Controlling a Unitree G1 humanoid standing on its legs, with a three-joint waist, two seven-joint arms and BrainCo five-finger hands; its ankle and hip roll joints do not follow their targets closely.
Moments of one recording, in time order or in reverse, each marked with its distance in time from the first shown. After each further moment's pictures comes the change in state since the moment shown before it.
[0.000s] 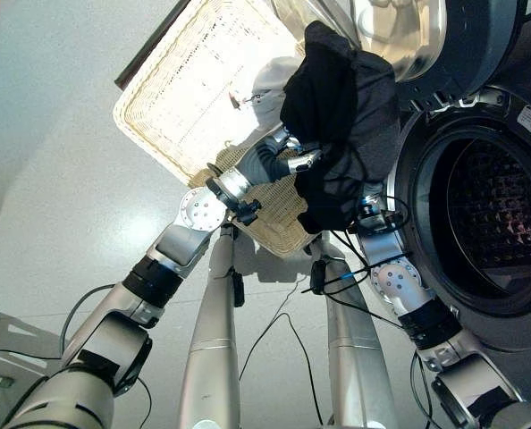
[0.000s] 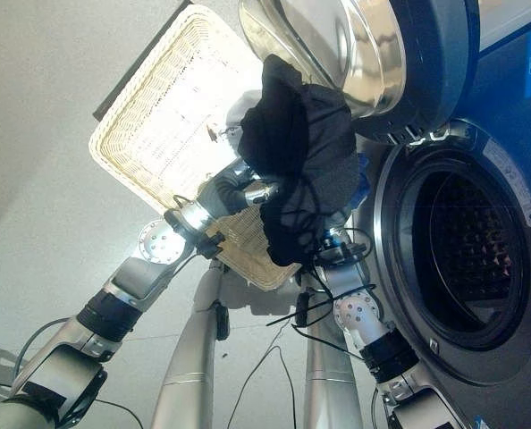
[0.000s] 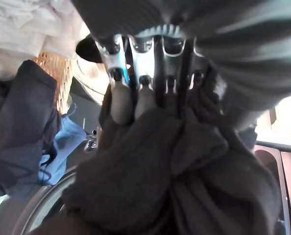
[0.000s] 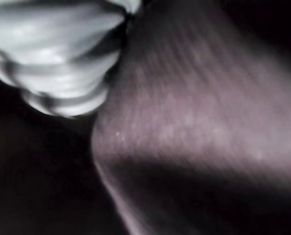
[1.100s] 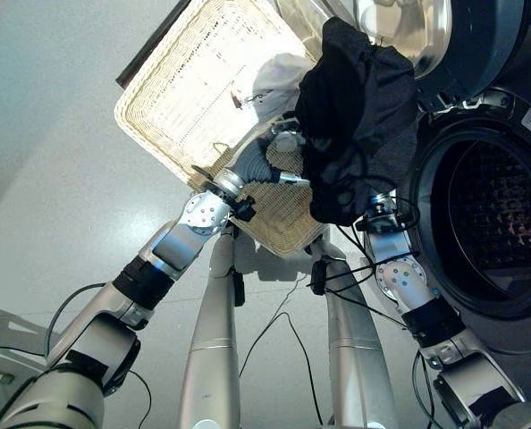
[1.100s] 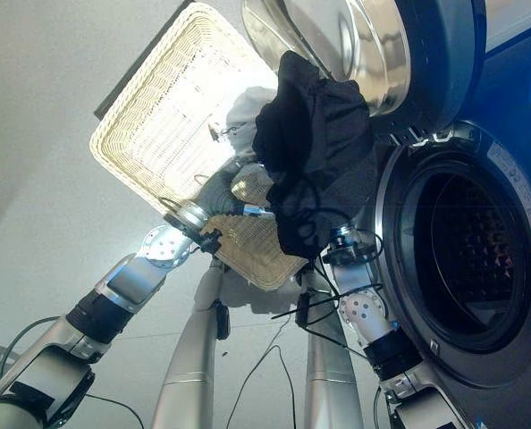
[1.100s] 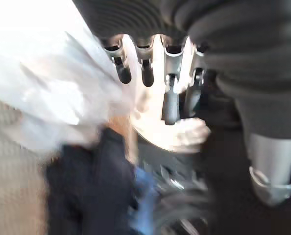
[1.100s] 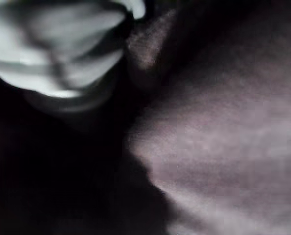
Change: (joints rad) left arm 0.061 0.073 0.020 0.116 0.274 0.200 0.462; right arm -0.016 0.006 -0.087 -0.007 0.035 -0.064 0.081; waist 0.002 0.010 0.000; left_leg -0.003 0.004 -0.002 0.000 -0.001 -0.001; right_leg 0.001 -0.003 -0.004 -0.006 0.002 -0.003
